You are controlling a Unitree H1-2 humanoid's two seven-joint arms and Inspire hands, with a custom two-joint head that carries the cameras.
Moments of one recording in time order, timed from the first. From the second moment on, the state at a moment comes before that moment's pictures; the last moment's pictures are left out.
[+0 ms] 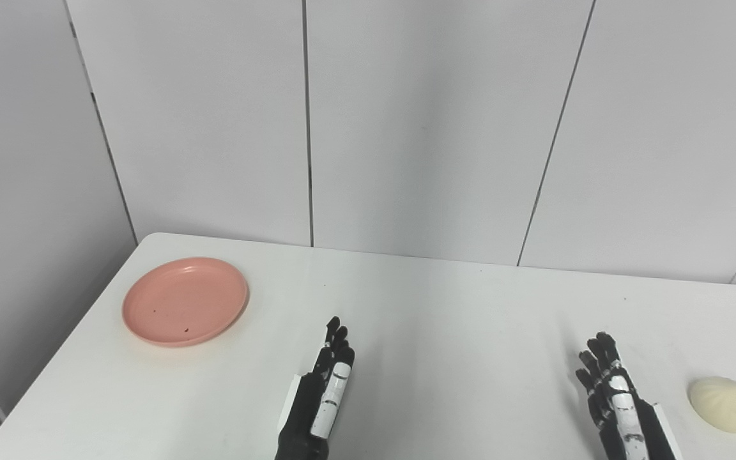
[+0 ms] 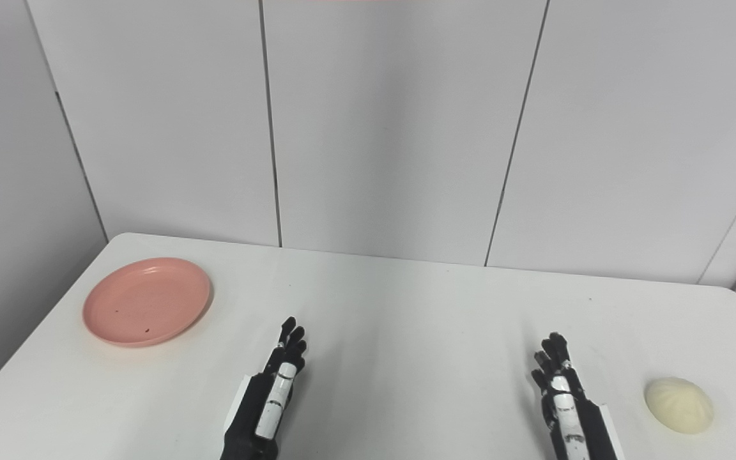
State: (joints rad) left arm -0.09 -0.16 -0.12 0.06 0.09 -0.09 0.03; right arm -0.06 -0.16 -0.12 0.01 0.28 -0.12 0.16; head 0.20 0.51
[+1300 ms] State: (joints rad) left arm -0.36 0.00 0.09 0.09 -0.06 -0.19 0.02; right arm -0.07 -0.15 -0.12 0.02 0.24 -0.11 0.15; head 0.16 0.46
